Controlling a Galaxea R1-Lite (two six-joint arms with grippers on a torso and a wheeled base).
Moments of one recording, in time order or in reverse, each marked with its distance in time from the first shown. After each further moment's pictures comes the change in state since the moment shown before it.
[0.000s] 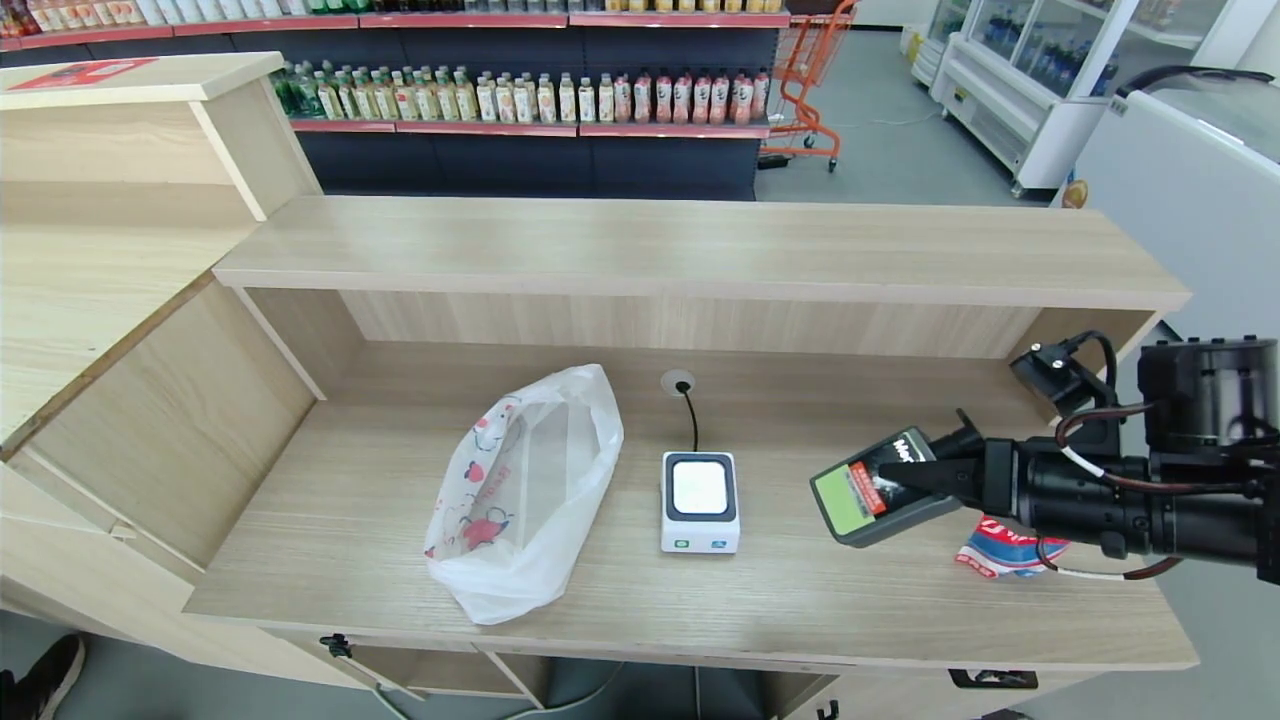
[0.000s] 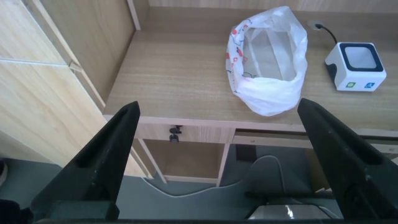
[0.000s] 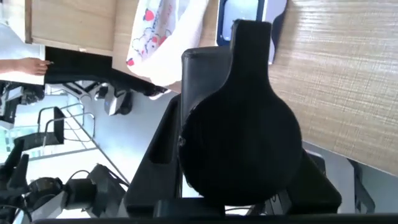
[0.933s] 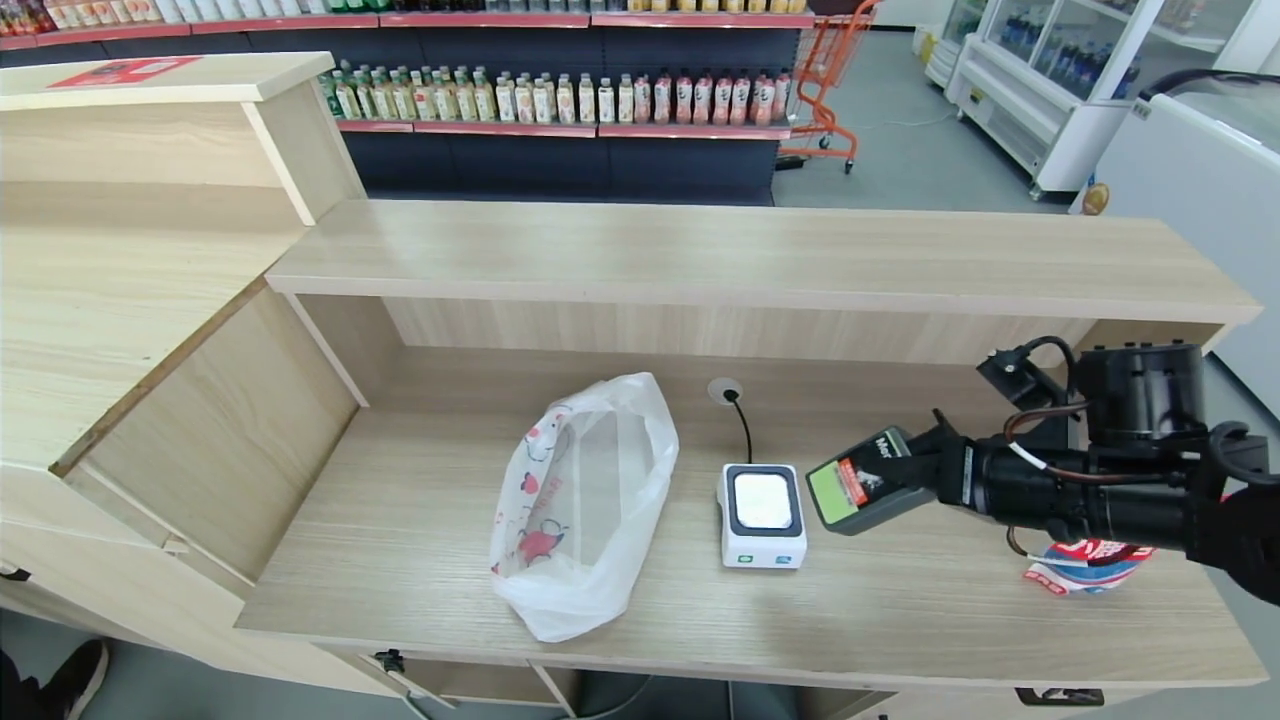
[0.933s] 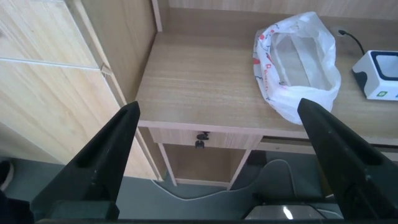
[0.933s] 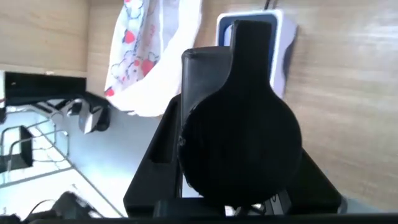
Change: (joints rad) left arm 0.000 0.000 0.000 -0.001 0.000 -0.019; right arm 0.013 0.121 -0.051 -0.050 -0.127 -0.031
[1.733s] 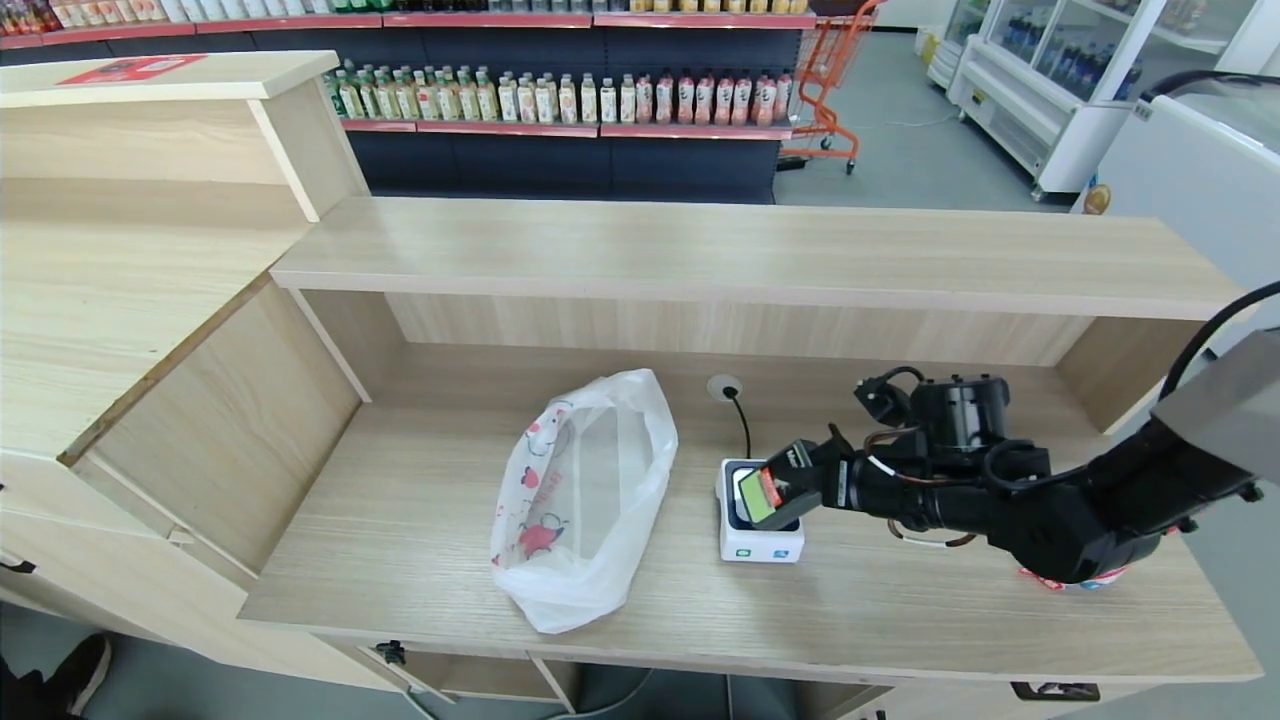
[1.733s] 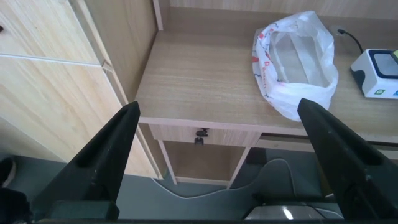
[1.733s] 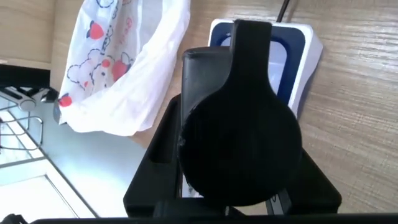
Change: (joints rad) left arm 0.000 0.000 0.000 0.000 0.000 0.000; right arm 0.101 0.375 -0.168 -0.204 -0.067 -0.051
